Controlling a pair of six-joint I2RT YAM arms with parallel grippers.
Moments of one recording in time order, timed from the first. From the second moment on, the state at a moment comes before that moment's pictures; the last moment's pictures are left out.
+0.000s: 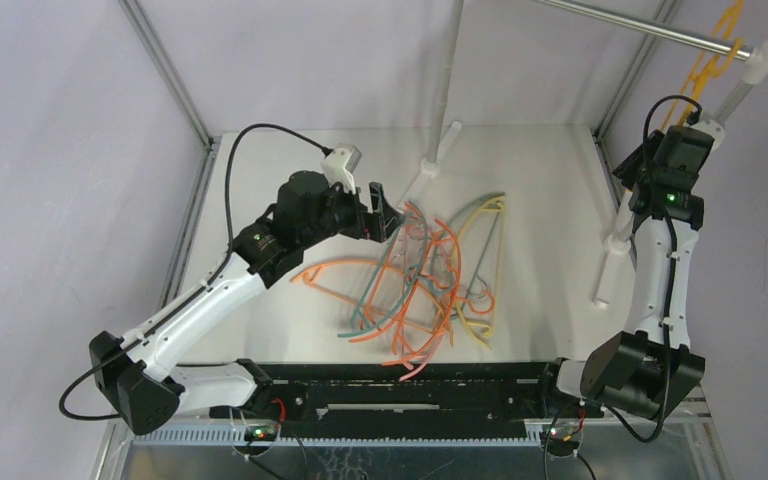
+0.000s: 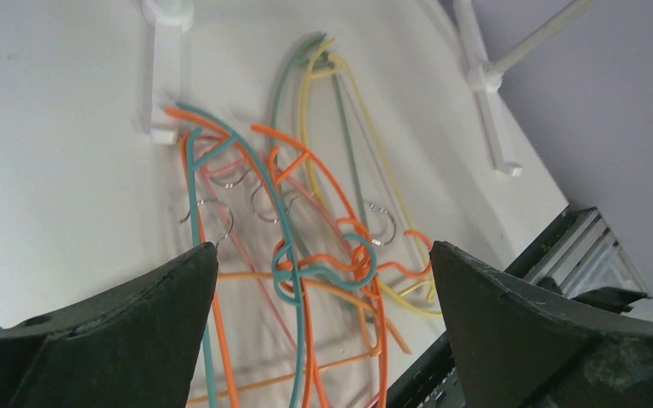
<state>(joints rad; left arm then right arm) -0.70 1.20 1.19 -0.32 0.06 -0.42 -0.39 1.30 1.37 -0.51 0.04 0.34</state>
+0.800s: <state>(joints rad) -0.70 1.16 0.76 -0.18 0.04 -0.40 0.04 0.72 0.94 -0.87 0.07 0.57</state>
